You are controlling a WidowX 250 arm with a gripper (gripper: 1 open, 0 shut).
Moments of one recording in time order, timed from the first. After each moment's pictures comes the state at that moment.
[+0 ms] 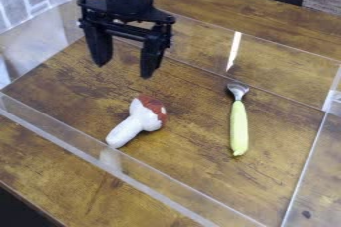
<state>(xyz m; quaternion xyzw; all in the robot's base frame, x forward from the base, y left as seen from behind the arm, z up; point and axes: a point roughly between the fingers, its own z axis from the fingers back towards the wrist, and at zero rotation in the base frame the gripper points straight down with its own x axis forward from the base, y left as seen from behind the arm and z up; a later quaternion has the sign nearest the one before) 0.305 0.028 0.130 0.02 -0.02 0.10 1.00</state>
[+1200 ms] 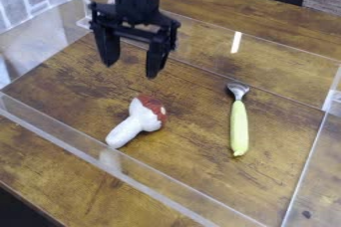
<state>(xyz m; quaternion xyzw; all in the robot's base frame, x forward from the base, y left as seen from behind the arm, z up) 0.324 0.019 0.109 0.02 0.00 0.09 1.00</state>
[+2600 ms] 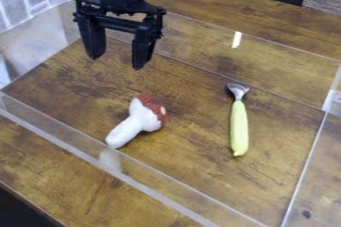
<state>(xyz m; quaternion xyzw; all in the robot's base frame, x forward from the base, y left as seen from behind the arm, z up) 0.314 0.039 0.124 0.01 0.02 0.11 0.99</state>
